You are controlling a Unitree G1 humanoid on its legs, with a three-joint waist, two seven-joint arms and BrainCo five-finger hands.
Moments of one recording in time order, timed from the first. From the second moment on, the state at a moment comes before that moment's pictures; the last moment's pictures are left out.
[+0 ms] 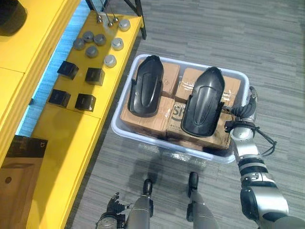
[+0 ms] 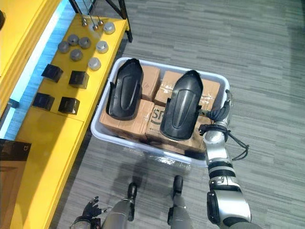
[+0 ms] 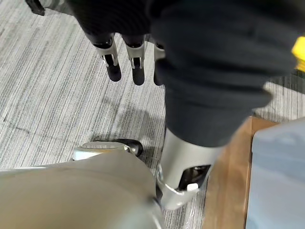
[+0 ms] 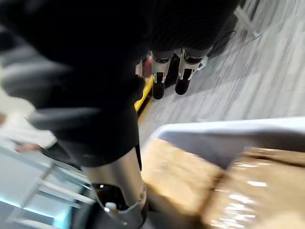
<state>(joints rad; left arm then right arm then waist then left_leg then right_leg) -0.16 0.13 -0.07 1.02 -0.14 -0.11 0.16 -0.82 -0.39 -0.15 0.80 -0.19 -0.02 -0.47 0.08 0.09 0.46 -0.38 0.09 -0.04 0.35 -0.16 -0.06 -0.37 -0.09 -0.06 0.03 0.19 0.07</state>
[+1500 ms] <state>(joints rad) -0.27 0.05 -0.11 1.05 -0.21 -0.14 0.23 -1.04 -0.41 -0.07 0.69 -0.21 0.02 -0.60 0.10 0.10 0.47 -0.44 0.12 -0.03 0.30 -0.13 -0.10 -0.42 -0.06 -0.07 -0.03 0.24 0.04</state>
